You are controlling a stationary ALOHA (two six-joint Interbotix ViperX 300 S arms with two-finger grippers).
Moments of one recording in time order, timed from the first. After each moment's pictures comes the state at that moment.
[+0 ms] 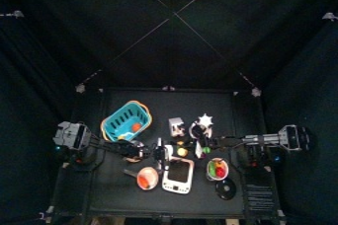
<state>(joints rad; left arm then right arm) -0.12 0.12 0.60 -0.36 -0.58 0.54 -0.11 -0.35 0.91 -0.52 -0.11 0.99</state>
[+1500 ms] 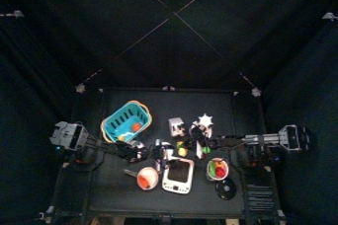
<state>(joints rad) -0.20 0.05 0.63 -0.53 -0.57 0.50 -0.12 -0.35 0.91 -0.71 -0.12 0.96</state>
